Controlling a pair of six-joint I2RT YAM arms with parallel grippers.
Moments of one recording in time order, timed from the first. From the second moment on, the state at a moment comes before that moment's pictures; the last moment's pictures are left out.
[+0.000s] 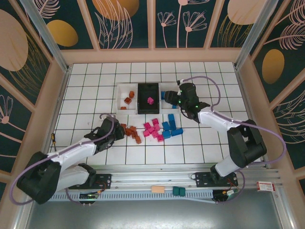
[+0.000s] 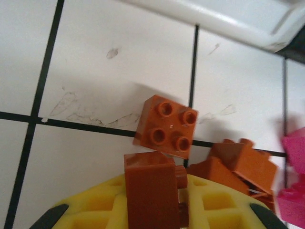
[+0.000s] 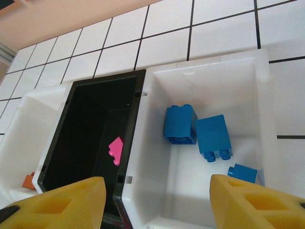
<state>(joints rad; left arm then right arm) -0.55 1.13 0.41 -0.15 -0.12 -0.76 0.50 1.52 0.92 0.07 -0.01 0.50</state>
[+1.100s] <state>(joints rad) -0.44 1.80 1.21 -0.17 -0.18 -0.62 0.66 1.22 0.62 0.09 -0.16 0.49</state>
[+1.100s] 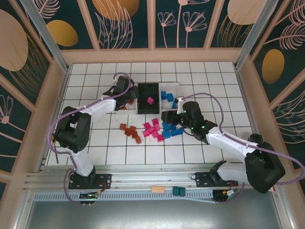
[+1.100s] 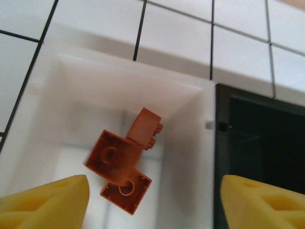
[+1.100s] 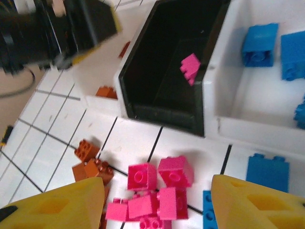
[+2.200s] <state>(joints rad) -0.44 1.04 0.56 -0.07 -0.03 -0.71 0.61 1.58 0.72 0.01 0.08 0.55</state>
